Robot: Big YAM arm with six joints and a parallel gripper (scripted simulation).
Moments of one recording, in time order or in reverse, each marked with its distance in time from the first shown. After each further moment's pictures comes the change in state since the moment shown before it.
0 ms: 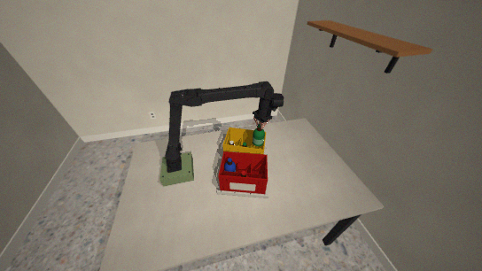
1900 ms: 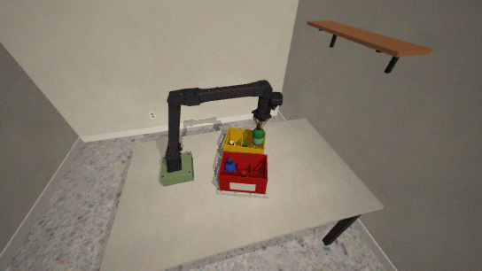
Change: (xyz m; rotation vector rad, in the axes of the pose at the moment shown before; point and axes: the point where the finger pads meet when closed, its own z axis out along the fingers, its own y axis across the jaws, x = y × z) arm 0.004 0.001 -0.007 0.009 -0.015 0.002
